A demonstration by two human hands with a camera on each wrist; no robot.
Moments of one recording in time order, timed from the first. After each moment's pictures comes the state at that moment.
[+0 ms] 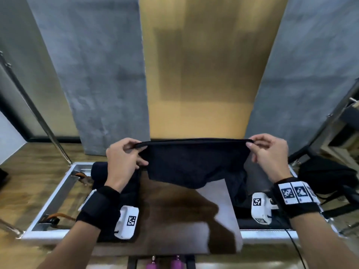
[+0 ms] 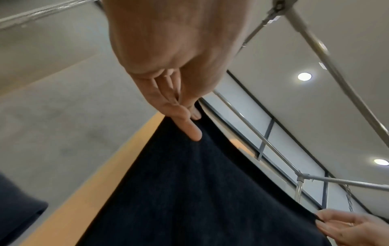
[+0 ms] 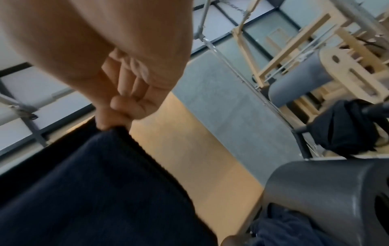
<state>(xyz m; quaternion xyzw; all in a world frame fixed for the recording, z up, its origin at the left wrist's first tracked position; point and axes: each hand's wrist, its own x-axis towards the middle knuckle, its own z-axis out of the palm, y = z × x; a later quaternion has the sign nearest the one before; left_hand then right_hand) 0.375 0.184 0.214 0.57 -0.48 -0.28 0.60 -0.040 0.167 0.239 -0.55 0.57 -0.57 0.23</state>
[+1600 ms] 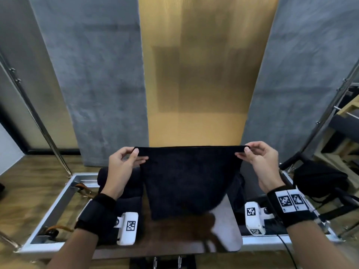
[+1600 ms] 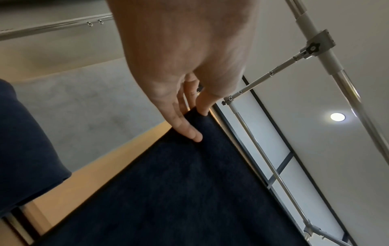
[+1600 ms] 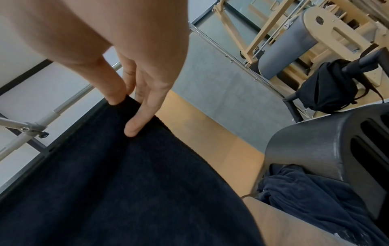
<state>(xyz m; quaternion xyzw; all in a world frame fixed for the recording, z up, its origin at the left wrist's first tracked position) 0.391 0.213 0.220 0.47 -0.46 -0.38 0.65 -0.010 0.214 0.251 -0.45 0.50 -0.65 0.35</state>
